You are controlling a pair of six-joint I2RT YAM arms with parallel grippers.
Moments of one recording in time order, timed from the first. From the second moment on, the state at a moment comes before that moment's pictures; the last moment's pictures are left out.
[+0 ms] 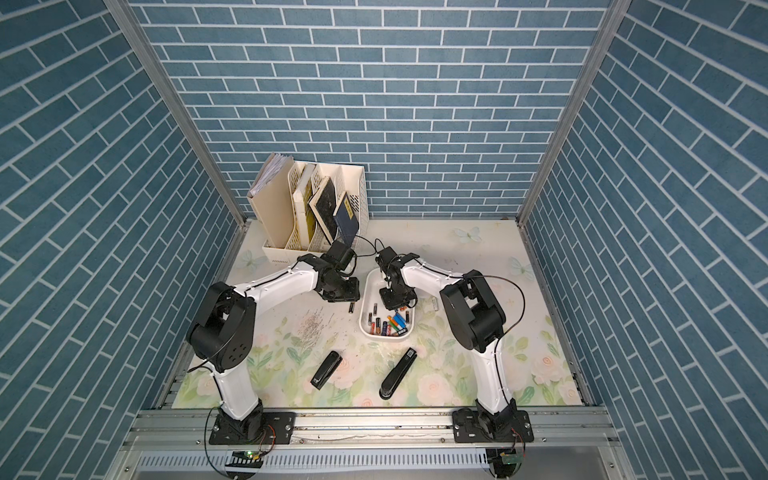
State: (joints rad) left arm -0.54 1.85 1.33 -0.70 0.11 -0.48; right arm 0.70 2.08 1.52 -0.83 -0.08 0.21
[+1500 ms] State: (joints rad) left arm -0.52 1.86 1.39 -0.72 0.12 -0.47; right arm 0.56 1.93 1.67 -0.96 -0.15 0.20
